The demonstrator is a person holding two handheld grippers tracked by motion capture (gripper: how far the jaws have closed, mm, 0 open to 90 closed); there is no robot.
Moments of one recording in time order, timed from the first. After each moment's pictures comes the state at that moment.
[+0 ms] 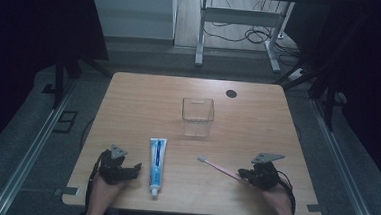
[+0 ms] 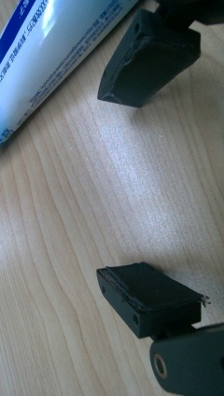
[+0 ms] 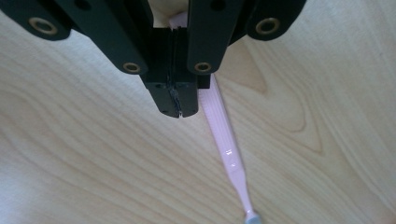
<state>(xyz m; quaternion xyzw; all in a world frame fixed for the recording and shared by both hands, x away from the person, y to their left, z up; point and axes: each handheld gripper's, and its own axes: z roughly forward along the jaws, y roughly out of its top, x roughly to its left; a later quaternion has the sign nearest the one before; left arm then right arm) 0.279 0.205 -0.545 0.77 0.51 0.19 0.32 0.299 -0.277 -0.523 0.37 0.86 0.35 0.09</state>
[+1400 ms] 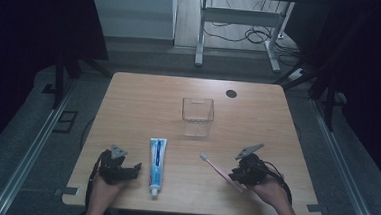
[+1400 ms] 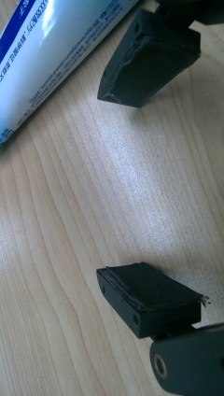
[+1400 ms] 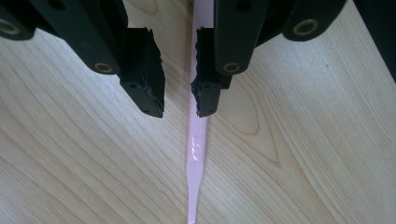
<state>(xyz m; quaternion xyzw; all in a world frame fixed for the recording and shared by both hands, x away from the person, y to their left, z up) 0.279 0.206 -0.545 0.78 0.51 0.19 0.32 0.312 -0.232 -0.495 0.32 0.91 0.24 0.04</state>
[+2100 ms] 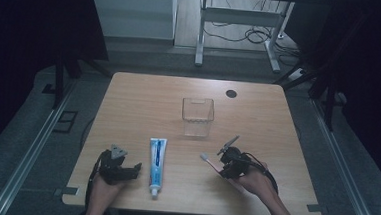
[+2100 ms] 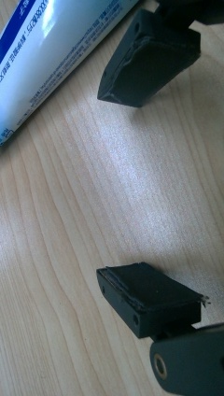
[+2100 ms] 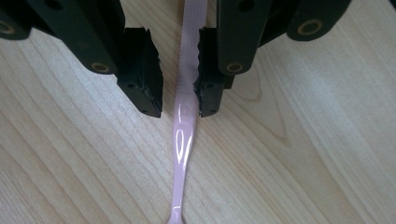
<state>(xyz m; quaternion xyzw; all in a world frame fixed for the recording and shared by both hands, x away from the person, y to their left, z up) 0.279 0.205 -0.545 0.77 0.51 0.19 0.32 0.334 -0.183 -0.498 0.31 0.94 0.15 0.04</state>
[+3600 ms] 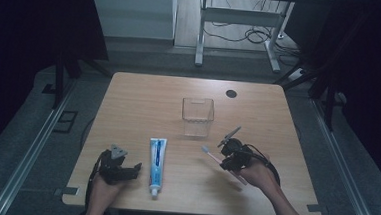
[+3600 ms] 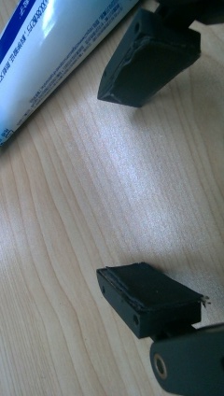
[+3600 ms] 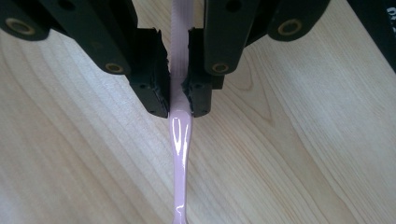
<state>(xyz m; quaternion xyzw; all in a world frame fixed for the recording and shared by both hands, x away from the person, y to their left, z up) 0.279 0.205 -0.545 0.77 0.51 0.19 0.32 0.341 -0.181 -0.462 0.30 0.94 0.16 0.04</state>
